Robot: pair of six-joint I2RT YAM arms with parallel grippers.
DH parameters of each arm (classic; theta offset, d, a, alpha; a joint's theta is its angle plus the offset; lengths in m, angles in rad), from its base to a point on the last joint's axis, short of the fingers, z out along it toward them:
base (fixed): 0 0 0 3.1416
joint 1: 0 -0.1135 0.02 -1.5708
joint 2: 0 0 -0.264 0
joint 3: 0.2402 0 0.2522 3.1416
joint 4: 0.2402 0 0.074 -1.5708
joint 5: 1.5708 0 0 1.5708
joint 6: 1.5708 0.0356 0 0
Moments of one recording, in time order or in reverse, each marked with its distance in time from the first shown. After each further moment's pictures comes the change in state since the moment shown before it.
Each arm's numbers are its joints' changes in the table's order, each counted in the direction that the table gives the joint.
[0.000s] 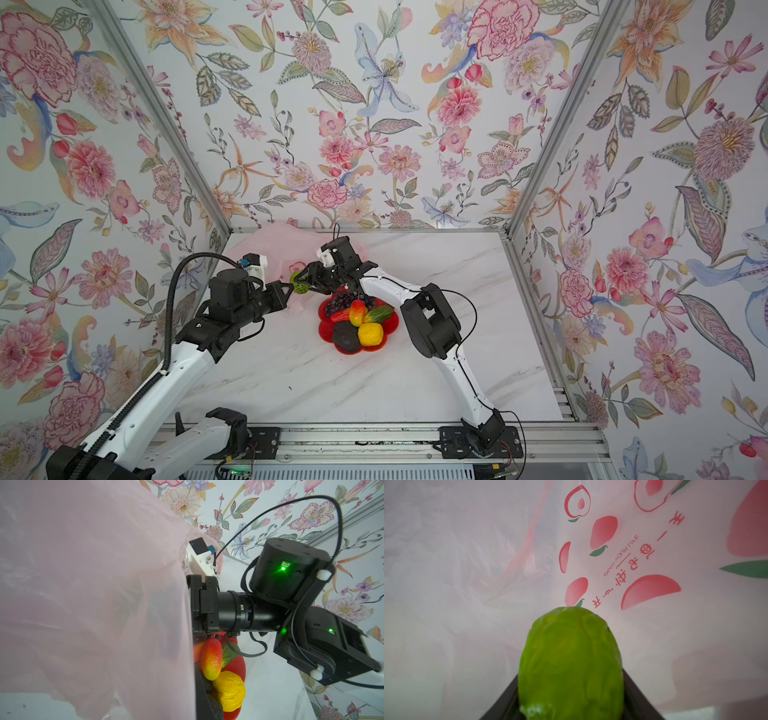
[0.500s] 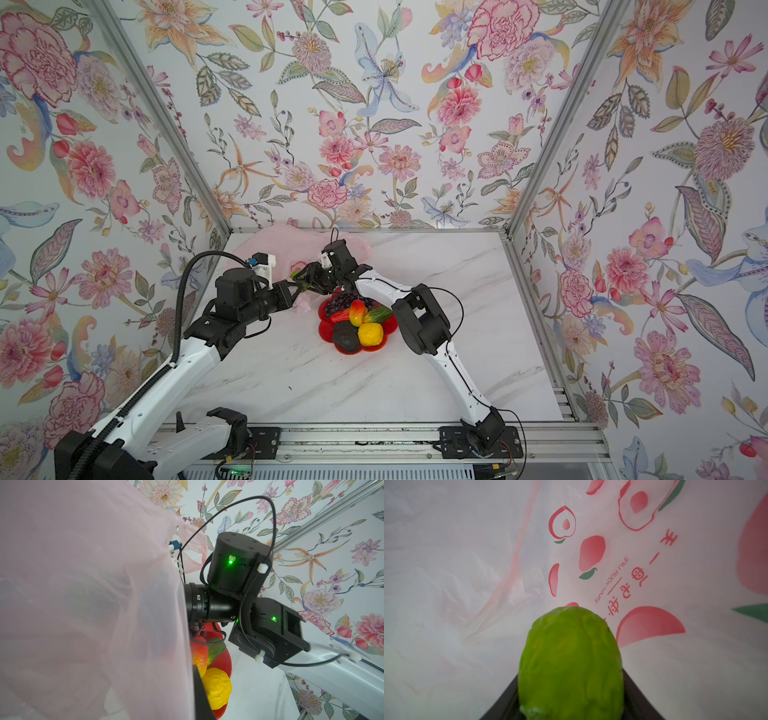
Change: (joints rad) left arm 0.017 -0.043 -0.025 -0.097 0.084 -0.032; right arm 0.000 -0.130 0.117 -0.031 0.038 0.058
